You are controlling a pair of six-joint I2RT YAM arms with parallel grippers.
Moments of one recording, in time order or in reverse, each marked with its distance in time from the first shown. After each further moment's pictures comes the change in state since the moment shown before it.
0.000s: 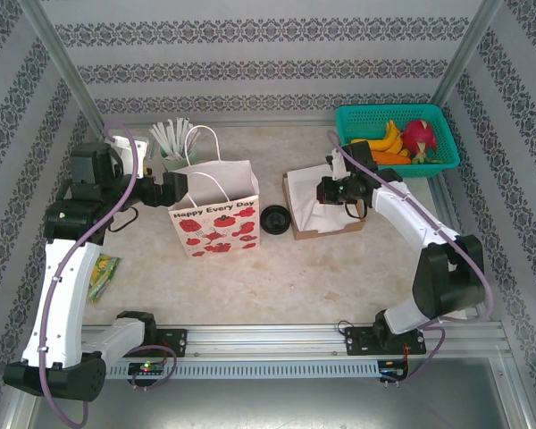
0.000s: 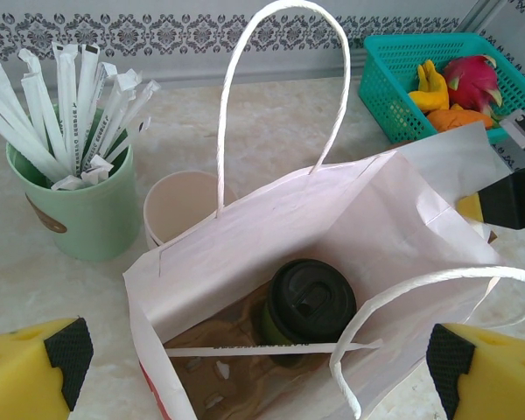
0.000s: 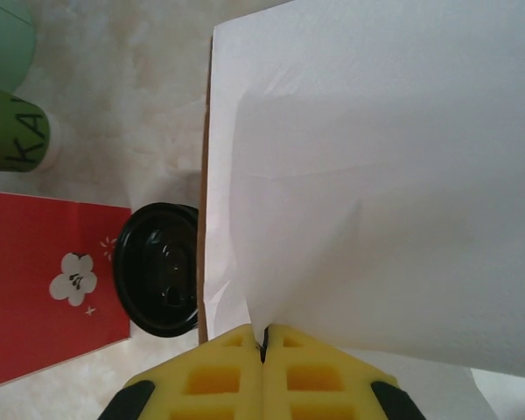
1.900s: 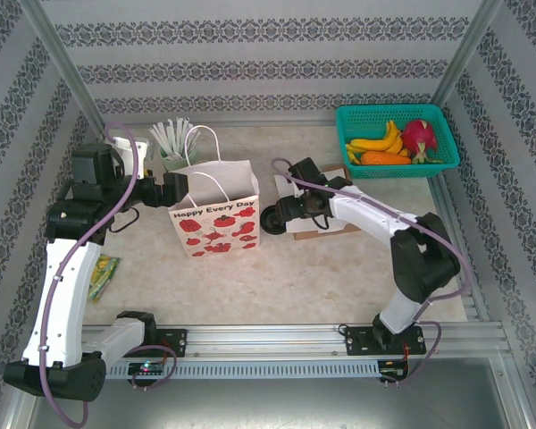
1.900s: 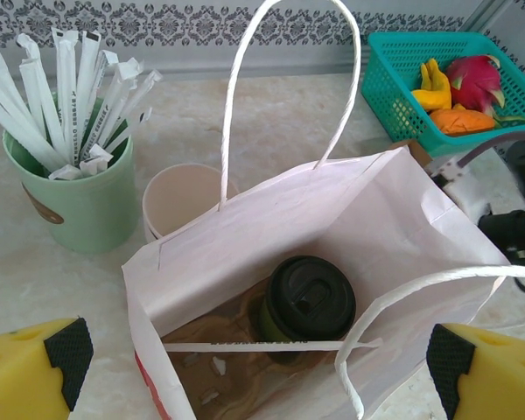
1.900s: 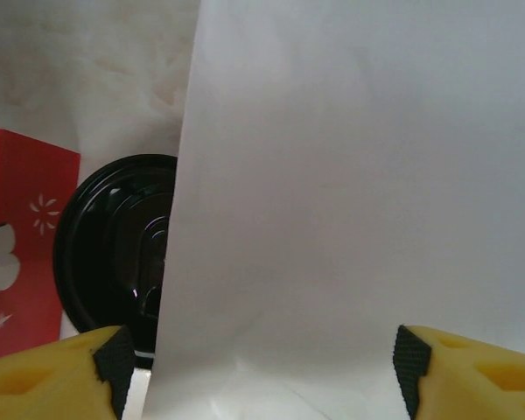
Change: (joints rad) left arm 0.000 0.000 -0.015 0.003 -0.004 -0.024; right arm 0.316 0.205 0.046 0.037 0.348 0.006
